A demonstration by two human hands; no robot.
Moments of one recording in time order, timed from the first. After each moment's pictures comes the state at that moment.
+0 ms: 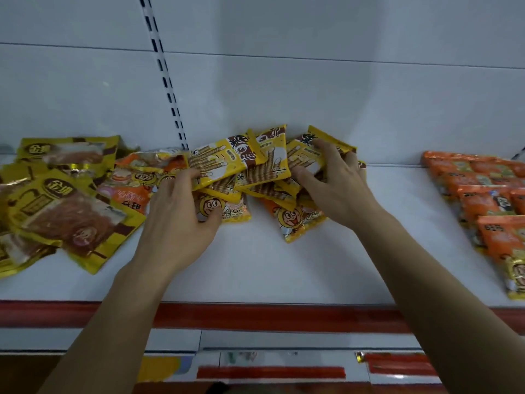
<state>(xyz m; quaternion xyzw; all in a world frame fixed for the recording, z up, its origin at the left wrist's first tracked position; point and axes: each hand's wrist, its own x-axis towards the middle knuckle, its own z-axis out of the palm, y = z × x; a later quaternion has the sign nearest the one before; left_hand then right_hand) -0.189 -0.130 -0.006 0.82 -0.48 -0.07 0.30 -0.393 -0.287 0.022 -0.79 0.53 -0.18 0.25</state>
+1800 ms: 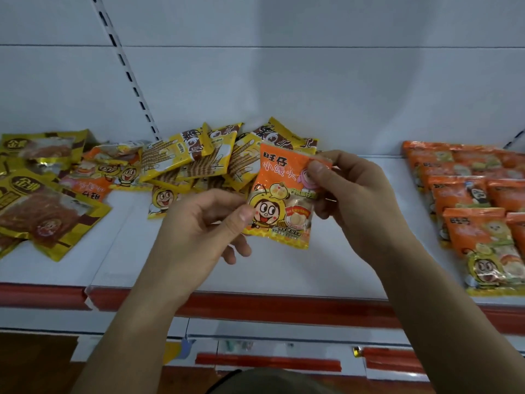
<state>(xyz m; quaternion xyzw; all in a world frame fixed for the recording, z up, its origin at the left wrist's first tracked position) -0.315 -0.124 0.035 0.64 -0.41 -0.32 0.56 -0.476 -0.266 0.038 -0.59 0.34 -0.38 0.63</state>
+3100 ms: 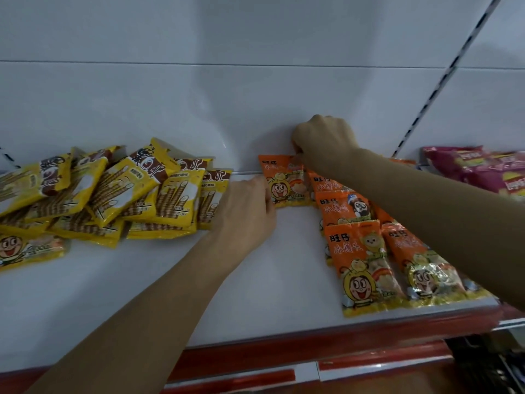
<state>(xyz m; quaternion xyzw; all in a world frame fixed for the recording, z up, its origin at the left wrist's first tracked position) -0.439 -0.333 -0.009 0.72 -0.63 -0.05 0.28 -0.559 -0.478 0.055 -0.89 0.42 0.00 -0.16</state>
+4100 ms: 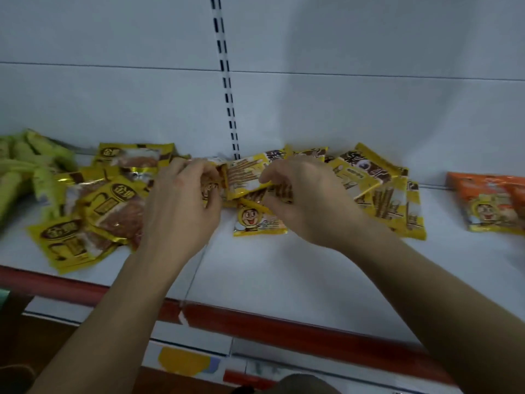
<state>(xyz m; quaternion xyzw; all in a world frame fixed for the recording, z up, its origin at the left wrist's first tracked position) -0.146 -0.112 0.028 0.81 -0.48 0.14 0.30 -0.312 -0.246 0.040 -0.93 0.21 -0.25 0.17</state>
